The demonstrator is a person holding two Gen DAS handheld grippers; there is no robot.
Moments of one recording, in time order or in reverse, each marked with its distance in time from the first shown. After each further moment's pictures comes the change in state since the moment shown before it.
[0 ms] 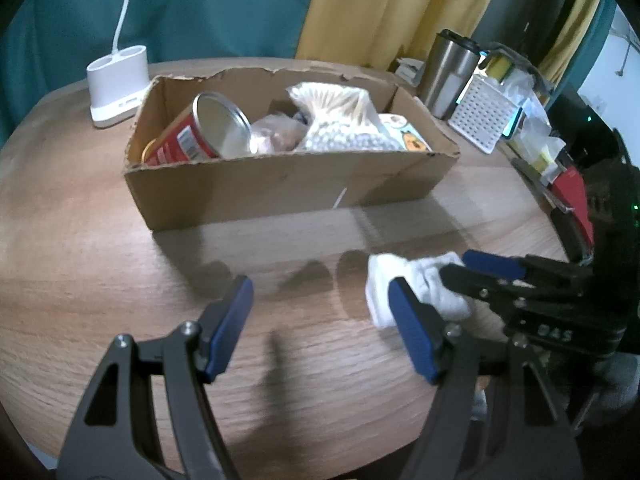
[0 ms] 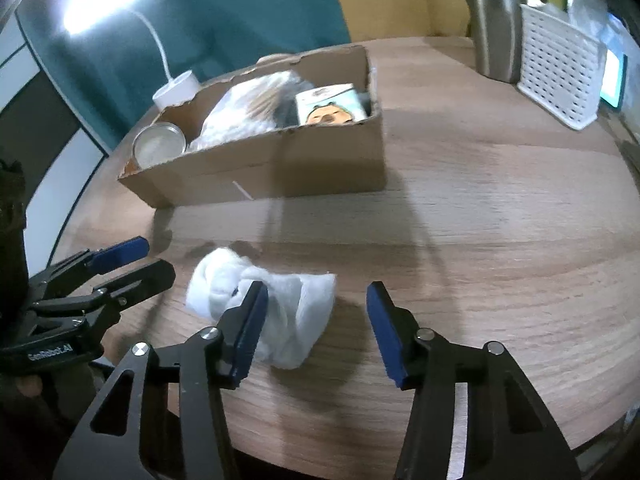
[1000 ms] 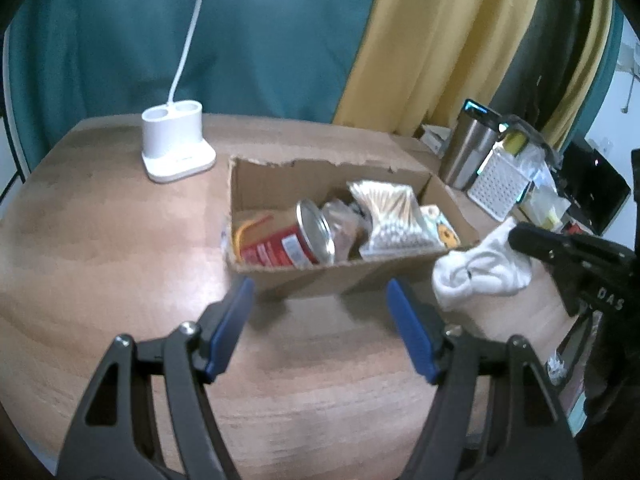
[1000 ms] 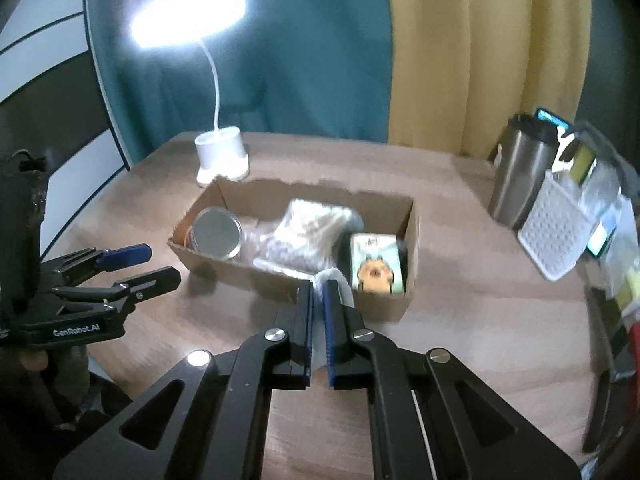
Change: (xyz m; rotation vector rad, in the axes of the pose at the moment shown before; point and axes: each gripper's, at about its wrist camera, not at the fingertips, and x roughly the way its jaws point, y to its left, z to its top) left arm -0.050 0.046 0.035 -0.065 -0.180 0.039; right arm -0.066 0.062 0.062 -0.246 -0.210 -0.075
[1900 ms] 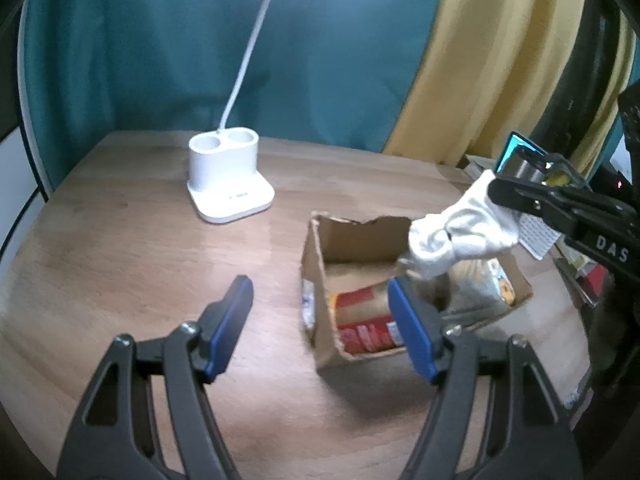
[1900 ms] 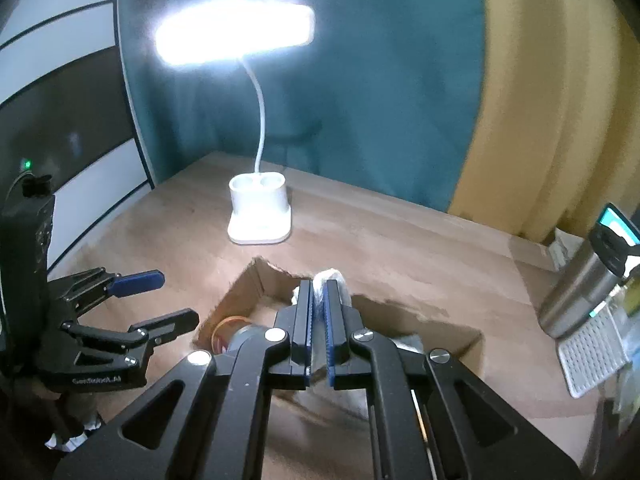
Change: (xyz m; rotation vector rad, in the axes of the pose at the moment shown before) left arm 0.012 0.063 0.046 -0.045 -0.034 0.089; right arm 0.066 0.047 0.100 -0.139 -0.043 0.097
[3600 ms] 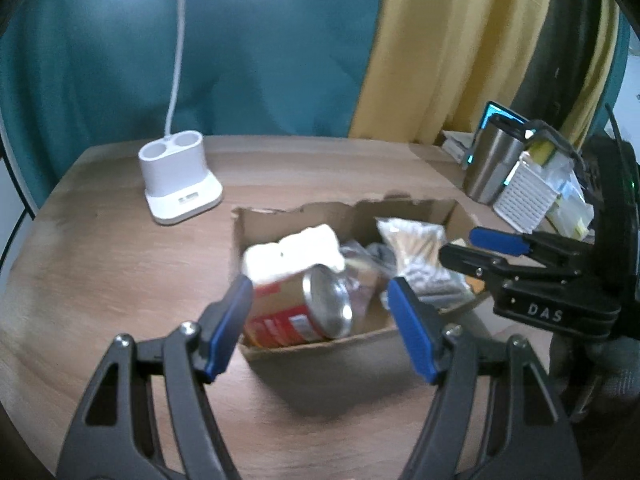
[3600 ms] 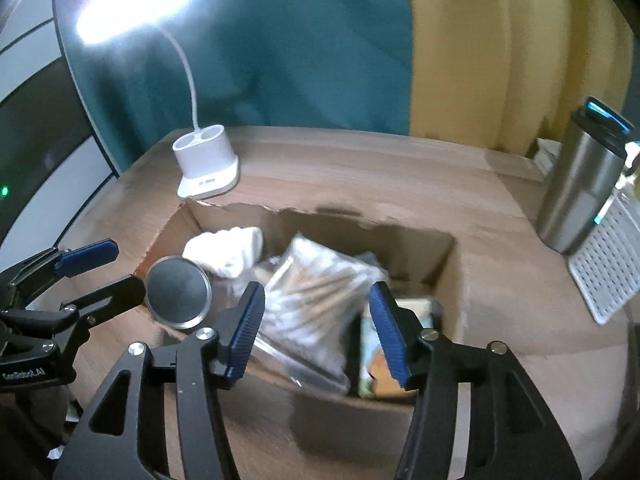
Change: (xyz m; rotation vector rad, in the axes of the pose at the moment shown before) left arm 0.005 -0.081 -0.006 0.093 0.033 0.005; right arm 0.019 -0.062 -0.066 0.186 0.099 -0.030
